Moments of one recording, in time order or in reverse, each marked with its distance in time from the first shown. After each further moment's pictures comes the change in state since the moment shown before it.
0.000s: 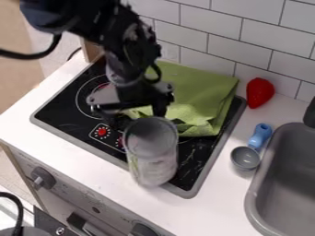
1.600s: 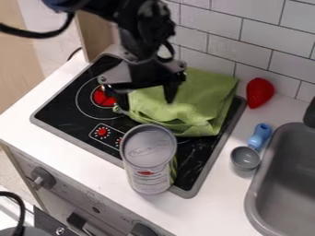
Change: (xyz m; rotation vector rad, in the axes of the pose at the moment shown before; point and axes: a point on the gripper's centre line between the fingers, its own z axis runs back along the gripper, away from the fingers) arm 0.031 -0.007 0.009 -0.001 -0.040 0.025
